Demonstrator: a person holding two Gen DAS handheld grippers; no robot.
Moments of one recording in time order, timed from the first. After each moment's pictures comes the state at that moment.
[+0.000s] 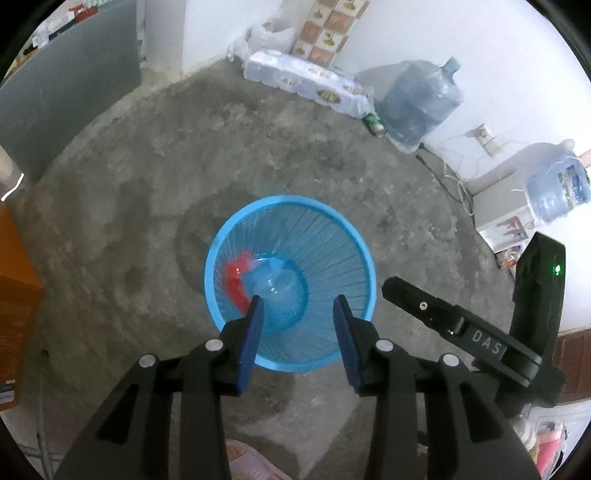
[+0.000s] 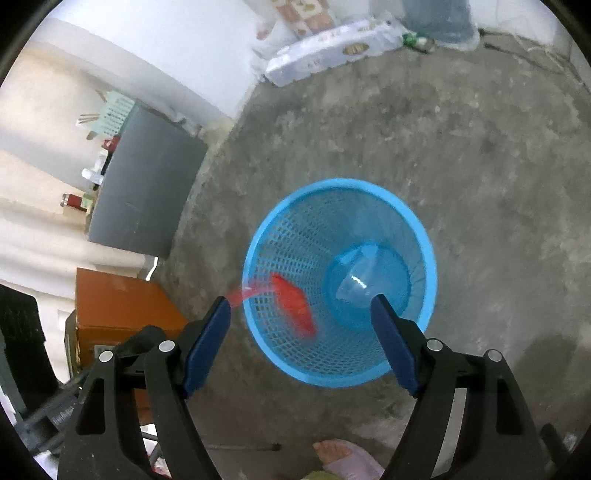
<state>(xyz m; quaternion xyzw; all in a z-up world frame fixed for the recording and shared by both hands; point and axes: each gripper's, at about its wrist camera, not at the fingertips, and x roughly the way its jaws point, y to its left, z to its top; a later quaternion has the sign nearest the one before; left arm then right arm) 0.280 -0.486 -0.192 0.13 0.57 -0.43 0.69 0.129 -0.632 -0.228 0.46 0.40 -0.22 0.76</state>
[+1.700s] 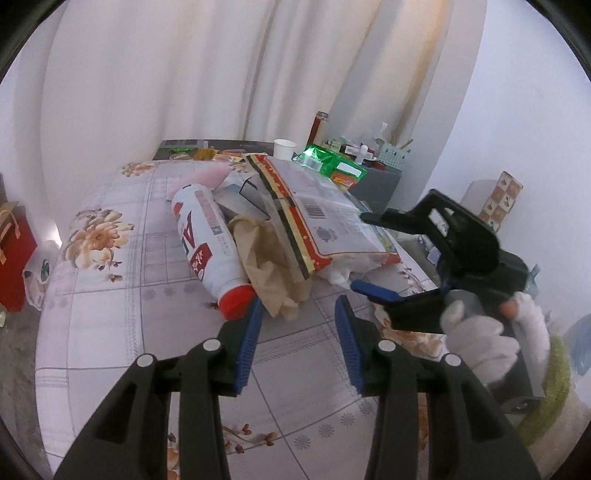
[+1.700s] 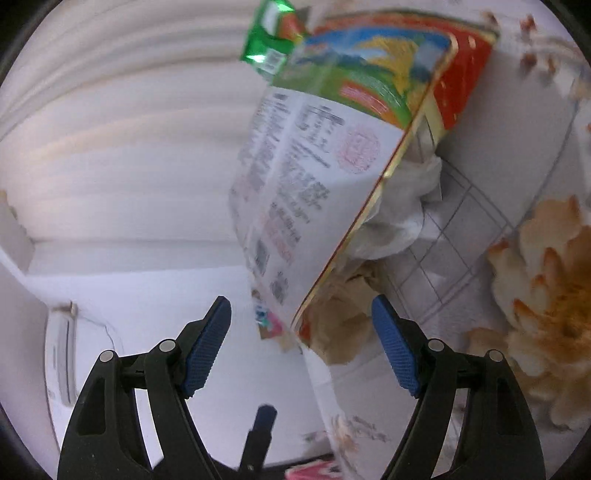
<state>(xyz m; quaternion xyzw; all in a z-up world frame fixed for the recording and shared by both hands) 0.104 0.144 -0.020 -0.08 0.35 -0.14 0.92 0.273 -0.165 -0.164 0.58 0.47 0.24 0.62</state>
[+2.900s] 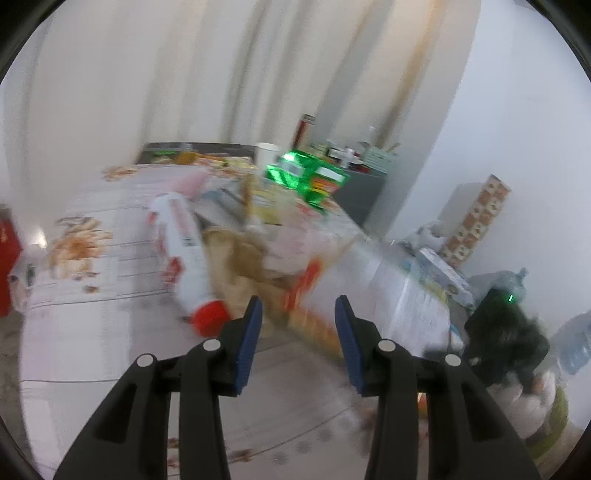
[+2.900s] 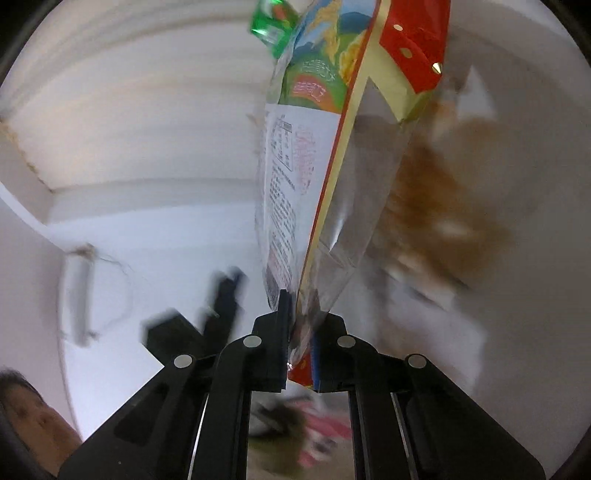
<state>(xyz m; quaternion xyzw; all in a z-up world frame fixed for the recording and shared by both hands) 0.118 0.124 -0.017 -0.09 0.34 -0.17 0.92 0.211 -0.317 -0.226 0.49 0.54 0.34 0.59</state>
